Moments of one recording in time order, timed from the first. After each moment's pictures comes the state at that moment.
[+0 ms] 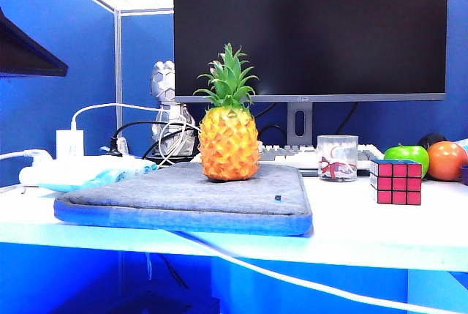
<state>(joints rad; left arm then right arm) -0.48 0.56 0.20 0.17 0.21 0.07 0.55 0.09 0.01 -0.07 0.45 0.21</state>
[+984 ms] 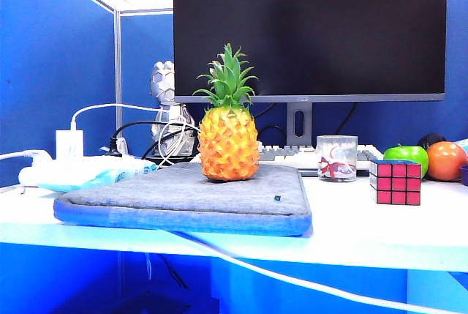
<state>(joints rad) -0.22 0.06 0.04 0.15 0.28 0.07 0.18 0.00 0.01 -0.12 0.42 0.21</state>
